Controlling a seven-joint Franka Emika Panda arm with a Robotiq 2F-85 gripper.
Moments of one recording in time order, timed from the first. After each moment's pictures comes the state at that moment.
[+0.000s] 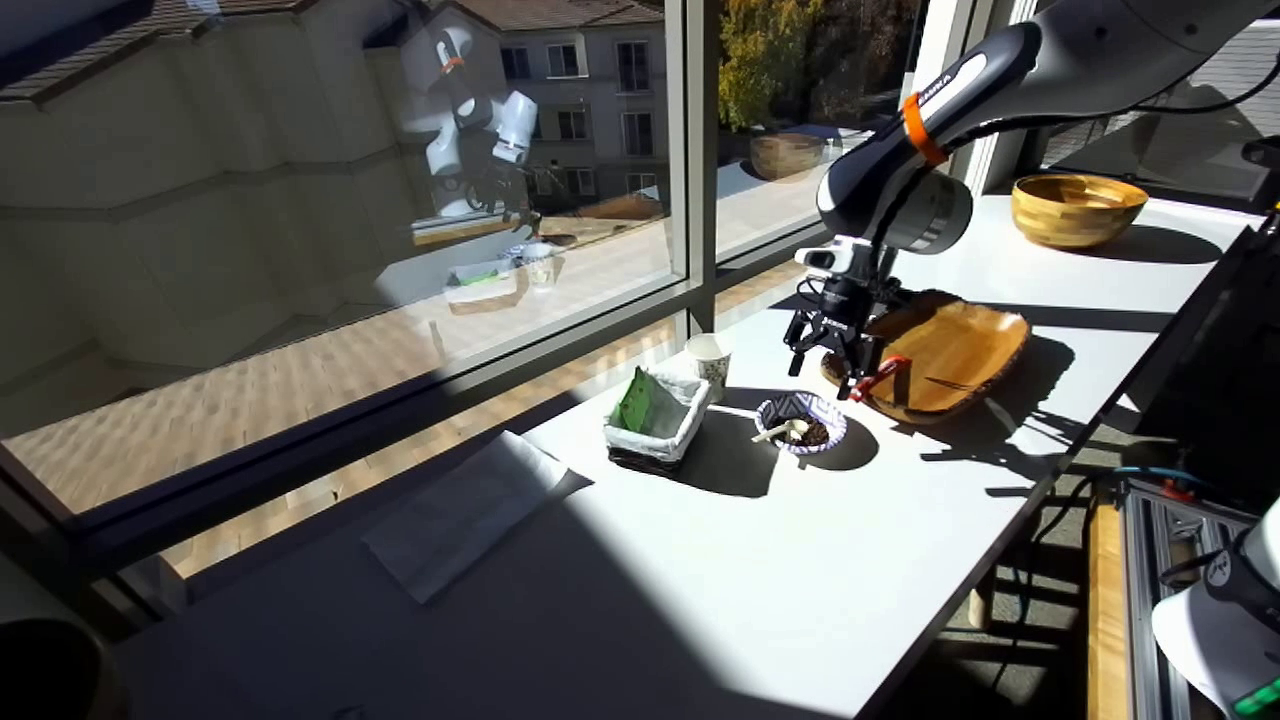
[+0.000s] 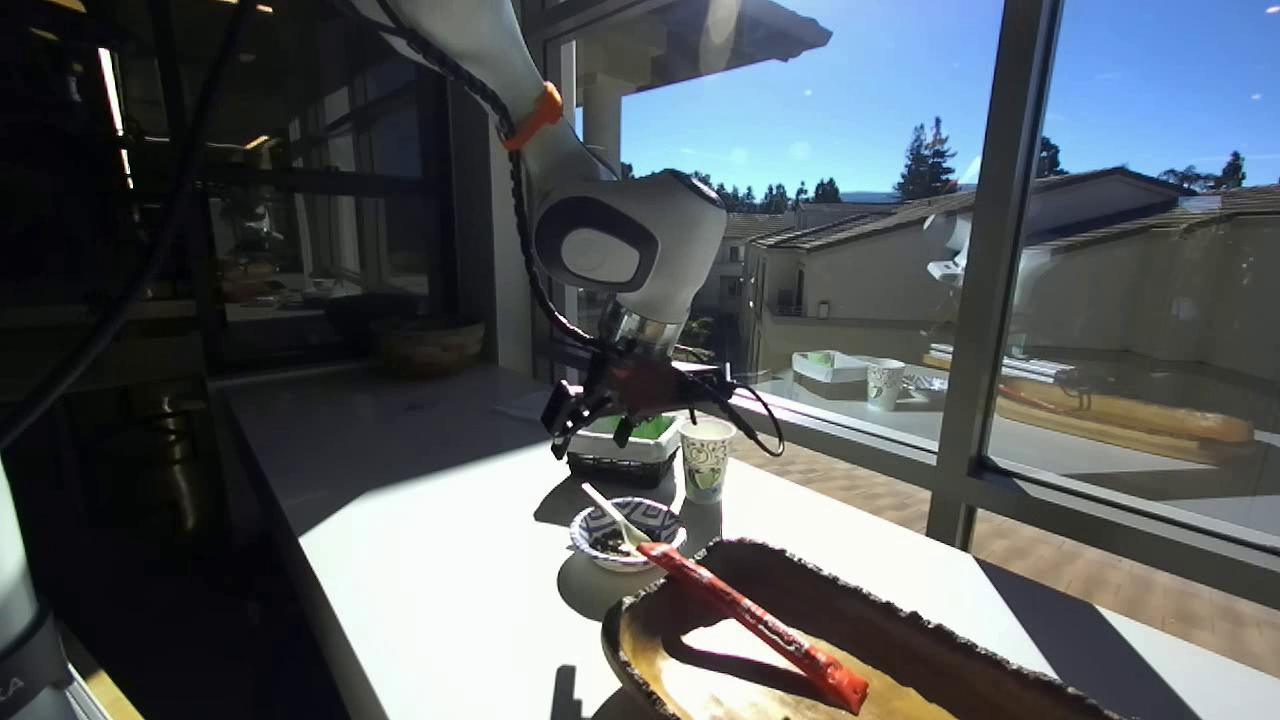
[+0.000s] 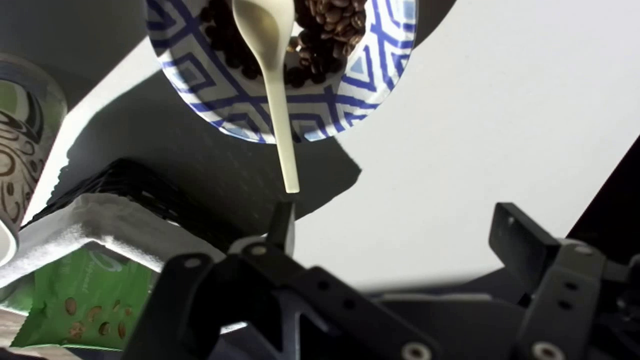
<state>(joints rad) -0.16 0.18 -0.18 -2.31 0.63 2.30 -2.04</state>
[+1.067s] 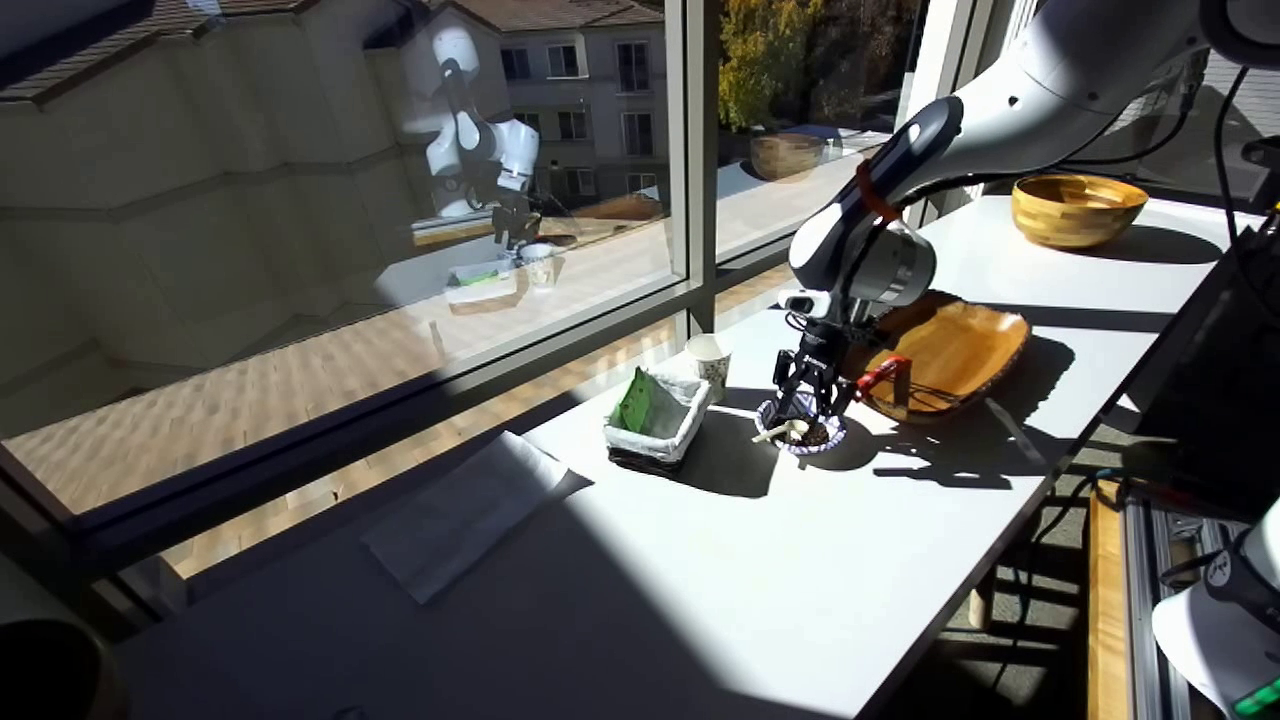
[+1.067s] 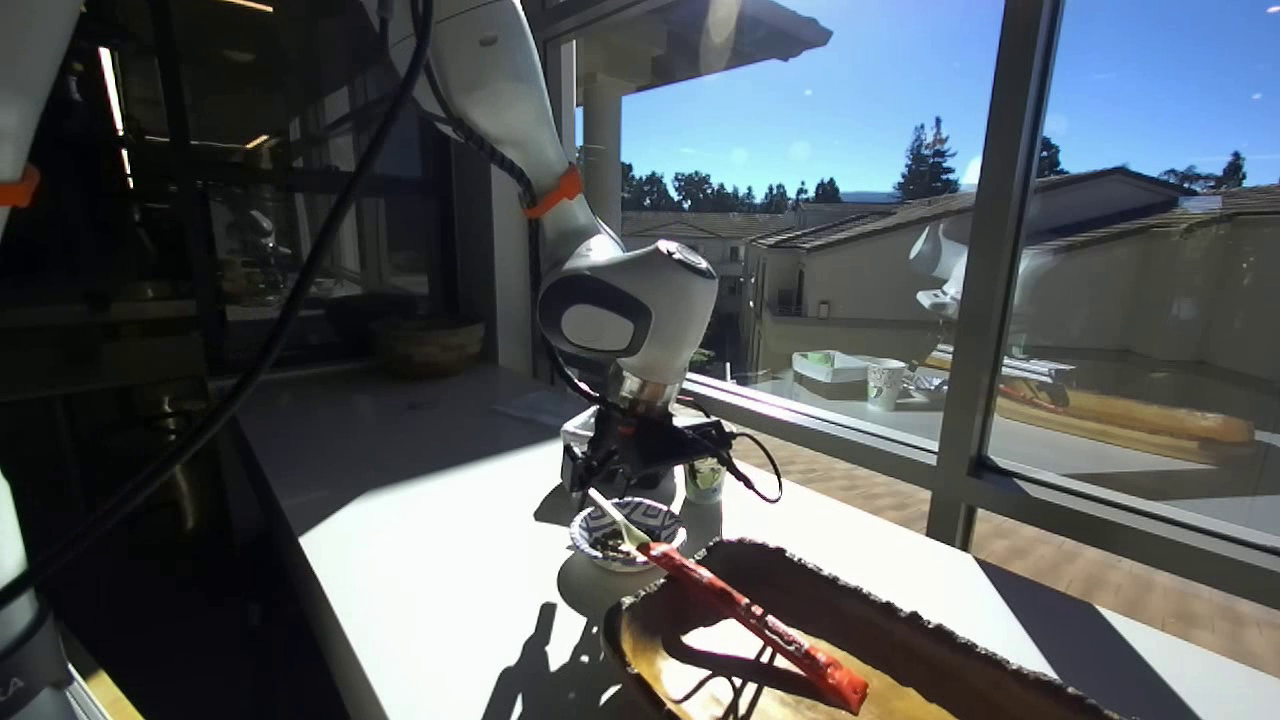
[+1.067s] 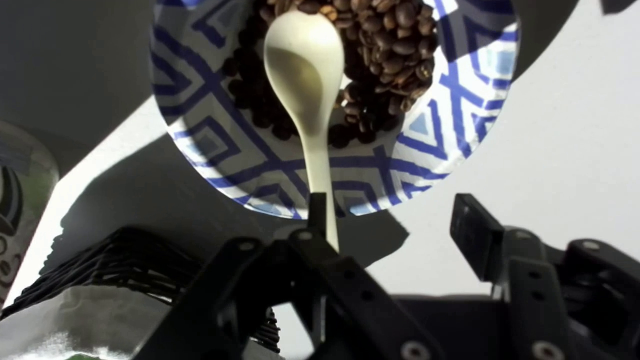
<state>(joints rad) -0.23 0.37 -0.05 -2.25 0.70 2.47 -2.08</state>
